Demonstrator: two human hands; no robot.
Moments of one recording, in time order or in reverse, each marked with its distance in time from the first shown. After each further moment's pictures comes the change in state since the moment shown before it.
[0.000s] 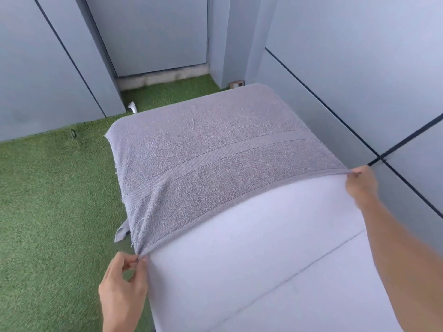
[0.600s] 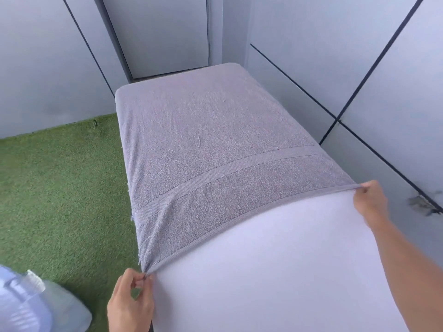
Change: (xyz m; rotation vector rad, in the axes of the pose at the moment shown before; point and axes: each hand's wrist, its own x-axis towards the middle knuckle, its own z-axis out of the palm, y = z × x) left_hand -0.337 -0.014 -0.028 -0.011 0.097 0.047; right_hand -0.116 0.261 -0.161 -0.001 -0.040 -0.025
